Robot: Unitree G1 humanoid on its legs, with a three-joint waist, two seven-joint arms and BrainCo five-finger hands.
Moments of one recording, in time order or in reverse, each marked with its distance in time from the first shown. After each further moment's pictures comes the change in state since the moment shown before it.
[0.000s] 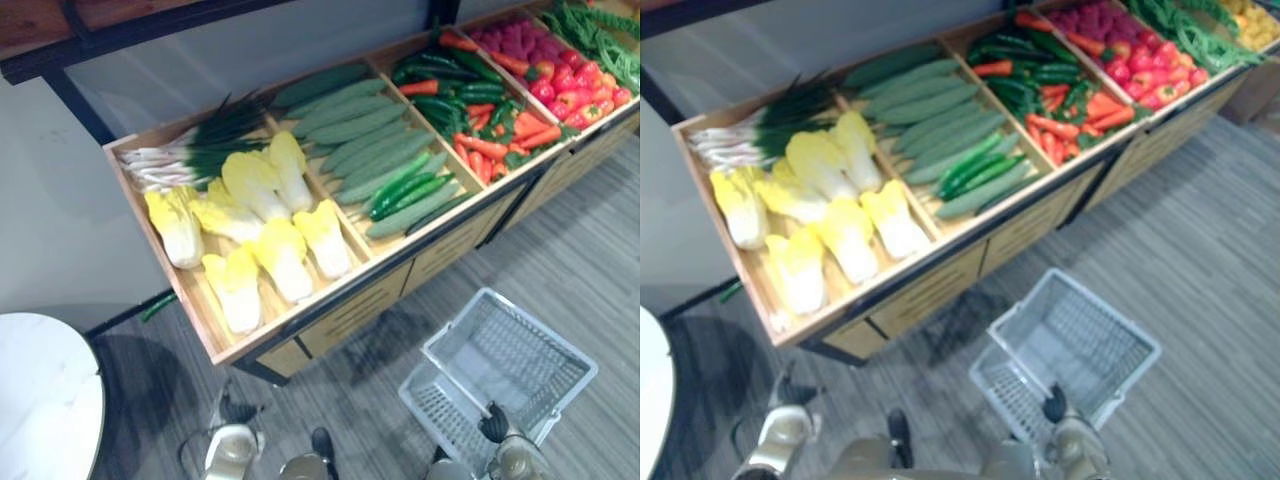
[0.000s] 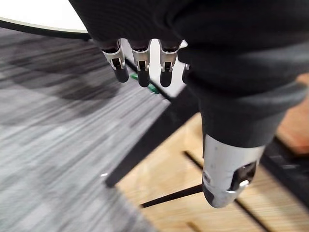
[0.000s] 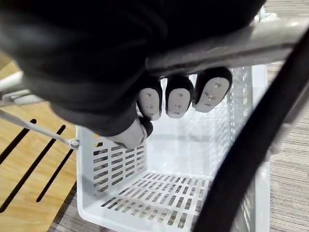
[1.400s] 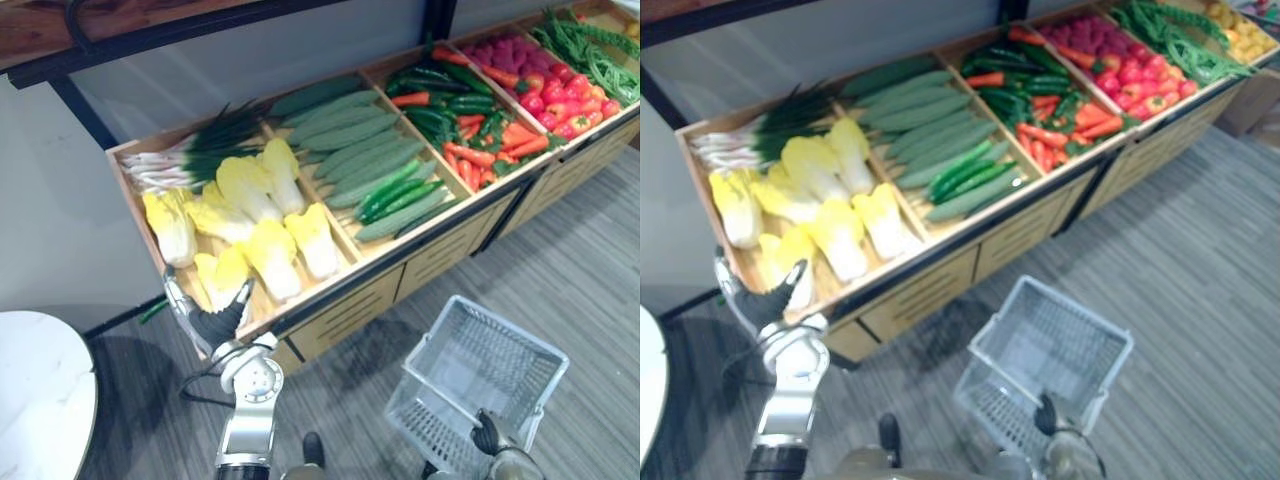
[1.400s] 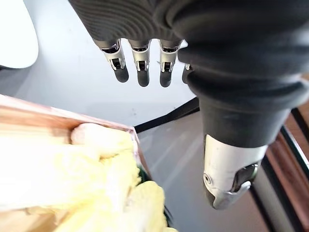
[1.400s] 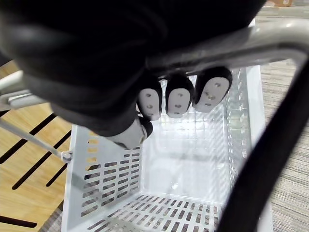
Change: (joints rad) left arm 0.021 -0.184 0.086 -0.648 0.134 0.021 0.391; right arm 0.046 -0.002 0.114 0.002 -0.087 -0.037 -0.096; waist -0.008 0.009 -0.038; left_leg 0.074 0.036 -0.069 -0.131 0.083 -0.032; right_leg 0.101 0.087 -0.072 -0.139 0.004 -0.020
